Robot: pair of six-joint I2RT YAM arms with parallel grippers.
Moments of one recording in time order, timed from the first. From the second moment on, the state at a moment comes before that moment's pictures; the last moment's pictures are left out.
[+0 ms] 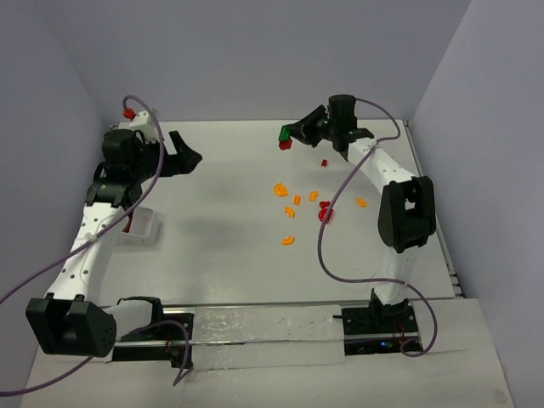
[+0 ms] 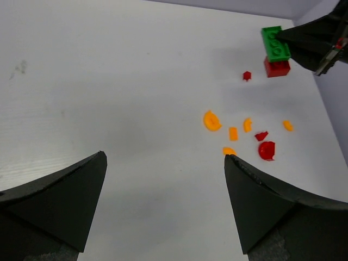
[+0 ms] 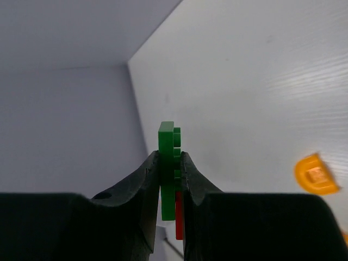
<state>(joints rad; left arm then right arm) -0.07 1.18 1.13 -0.35 0.36 -0.30 0.24 1.93 1.61 -0.20 -0.35 1.10</state>
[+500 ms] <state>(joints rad) -0.45 1.46 1.28 -0.23 0.09 -0.47 0.33 1.88 1.48 -0.11 -0.43 1.45</state>
